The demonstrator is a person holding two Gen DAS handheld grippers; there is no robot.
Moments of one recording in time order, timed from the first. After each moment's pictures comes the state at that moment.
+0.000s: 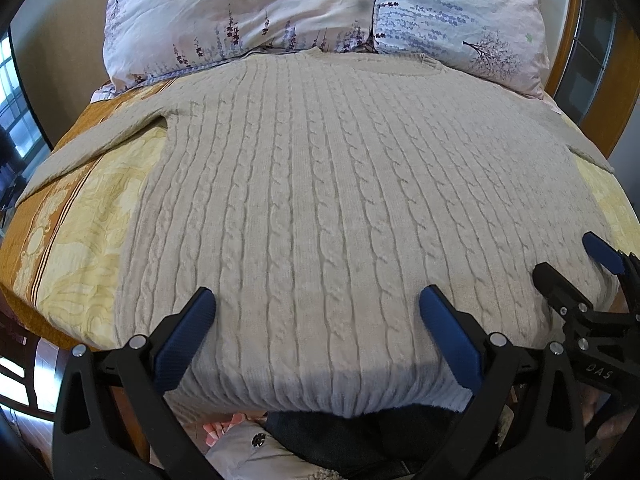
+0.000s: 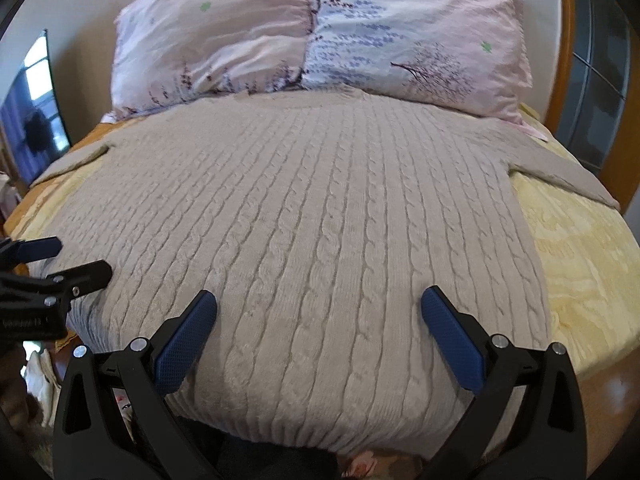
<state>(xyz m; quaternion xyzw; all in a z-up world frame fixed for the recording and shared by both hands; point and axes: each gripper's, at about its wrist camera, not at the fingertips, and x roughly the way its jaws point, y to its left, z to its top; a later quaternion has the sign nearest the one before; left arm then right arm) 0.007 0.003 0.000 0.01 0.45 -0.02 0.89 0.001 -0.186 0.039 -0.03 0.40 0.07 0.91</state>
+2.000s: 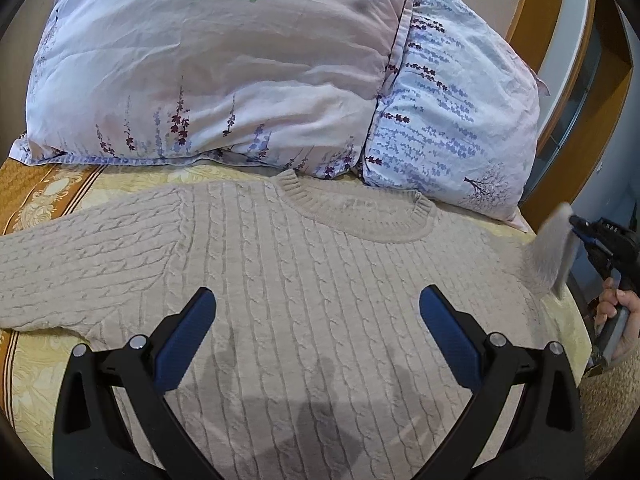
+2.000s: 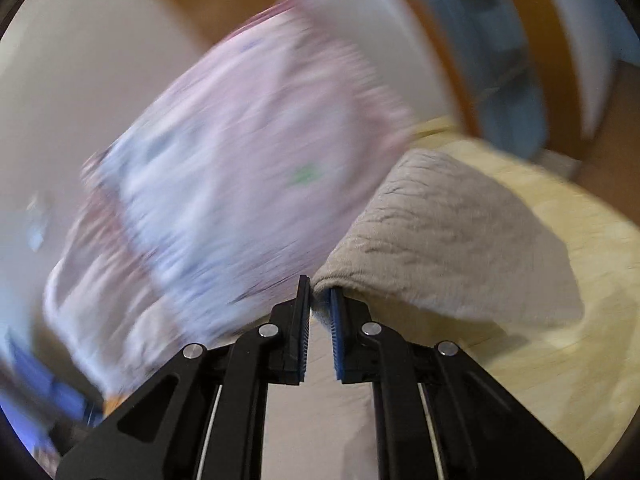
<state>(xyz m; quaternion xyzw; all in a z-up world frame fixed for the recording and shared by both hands) 0.180 0.047 0.053 -0.09 0.37 -0.14 0.91 0.182 -0.375 0.125 0.28 0.29 -0.02 0.91</state>
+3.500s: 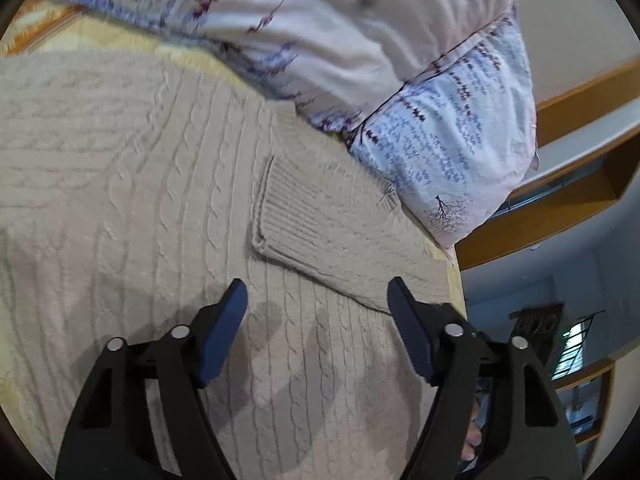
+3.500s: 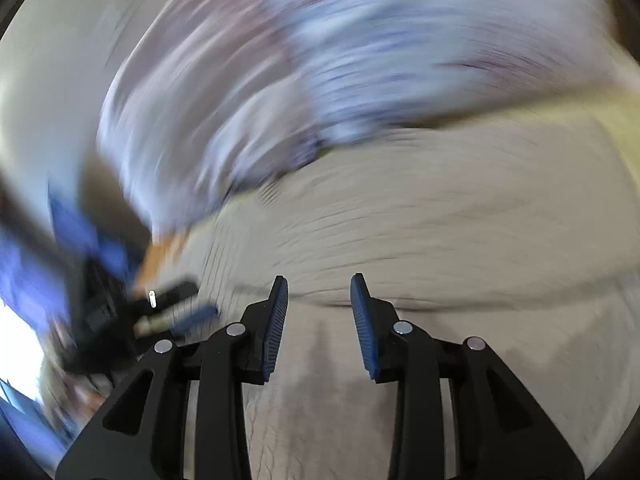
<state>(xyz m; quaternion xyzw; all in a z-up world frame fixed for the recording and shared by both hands) 0.215 0.076 0.007 -0.34 0.47 -0.21 0.79 0.183 -0.233 0.064 0.27 0.45 0.14 0.84</state>
